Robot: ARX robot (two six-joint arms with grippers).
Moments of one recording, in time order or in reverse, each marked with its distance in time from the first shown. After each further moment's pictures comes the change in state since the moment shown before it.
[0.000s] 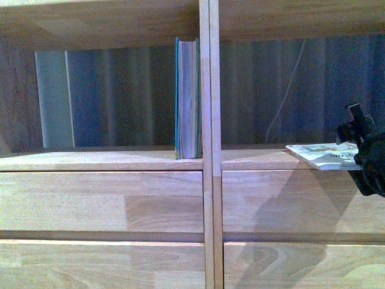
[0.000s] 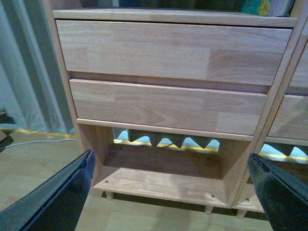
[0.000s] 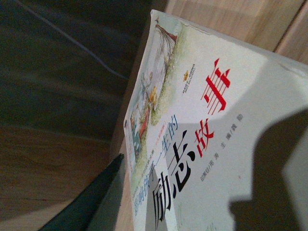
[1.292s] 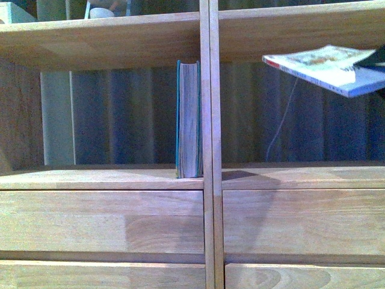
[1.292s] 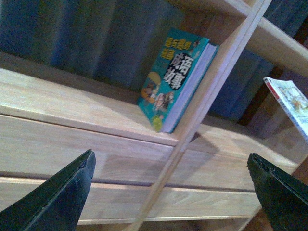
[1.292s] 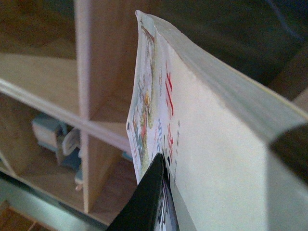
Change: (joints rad) left arm 0.262 1.084 0.816 0.497 0.723 -0.541; right arm -0.023 -0.467 -0.246 0.214 -0.380 0.053
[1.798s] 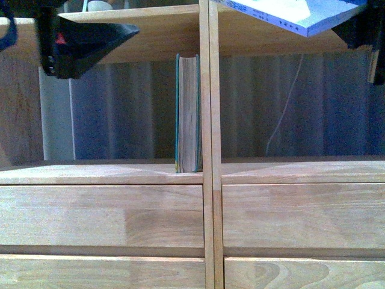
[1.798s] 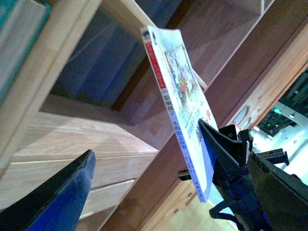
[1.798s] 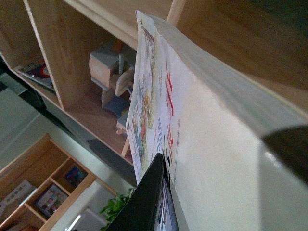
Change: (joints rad) left arm -0.499 0.266 0.311 0.101 -0.049 -0.259; right arm 0.193 -0.132 -0.061 0.066 -0.089 -0.089
